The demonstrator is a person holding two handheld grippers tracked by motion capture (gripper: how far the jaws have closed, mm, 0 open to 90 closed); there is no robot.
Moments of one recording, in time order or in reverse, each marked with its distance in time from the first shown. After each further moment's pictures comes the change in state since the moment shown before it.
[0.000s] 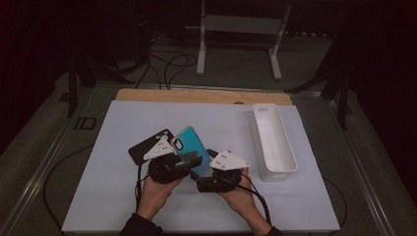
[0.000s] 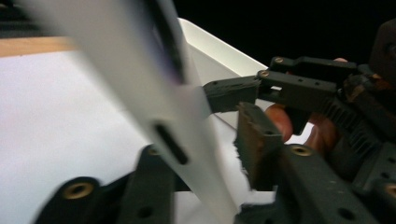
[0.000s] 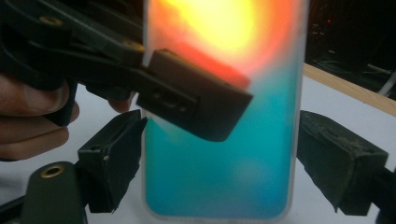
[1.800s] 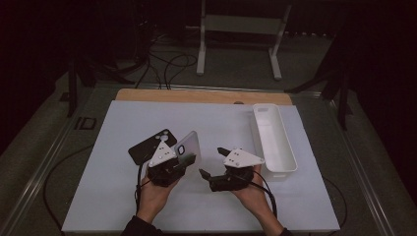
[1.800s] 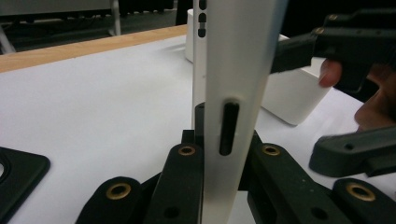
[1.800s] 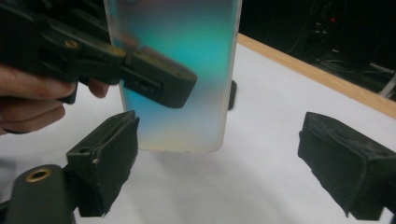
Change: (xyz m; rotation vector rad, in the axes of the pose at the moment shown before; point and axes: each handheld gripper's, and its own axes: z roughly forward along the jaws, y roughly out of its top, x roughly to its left) left arm -0.002 -0.010 -0.001 0.035 0.170 0.088; right arm -0.025 -0.005 -0.020 0.003 0.028 -0.009
